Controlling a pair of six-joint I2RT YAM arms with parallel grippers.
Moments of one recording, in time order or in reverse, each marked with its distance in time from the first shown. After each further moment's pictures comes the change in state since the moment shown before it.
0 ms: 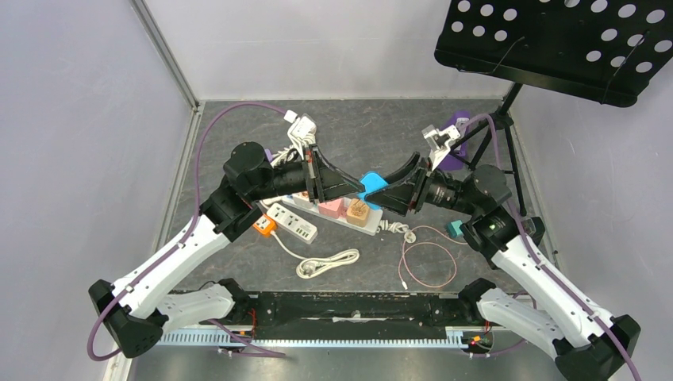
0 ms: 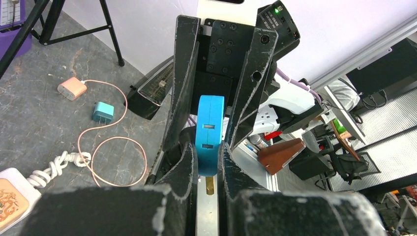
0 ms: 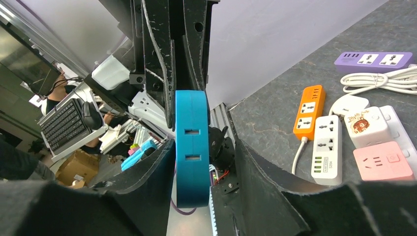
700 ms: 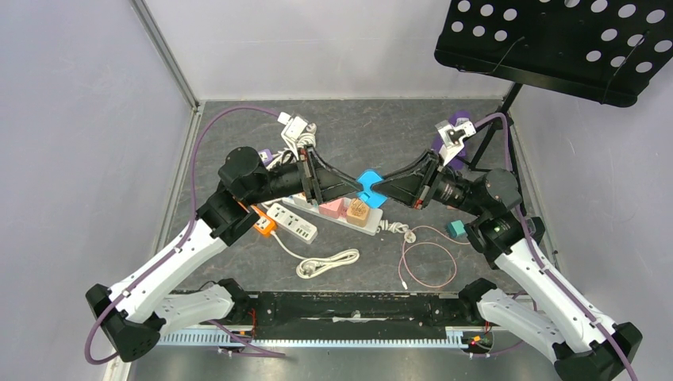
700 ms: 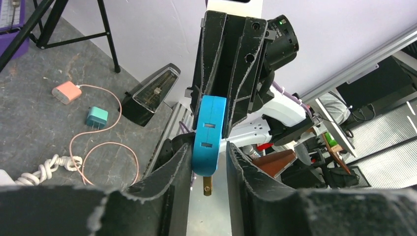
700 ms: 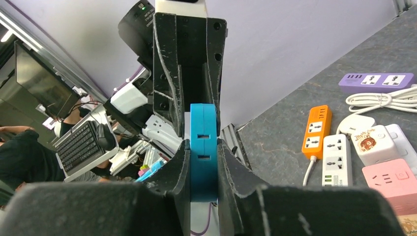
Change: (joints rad) left arm -0.004 -0.036 -0.036 0.048 -0.050 -0.075; right arm -0.026 -0.026 0.000 0.074 0.050 0.103
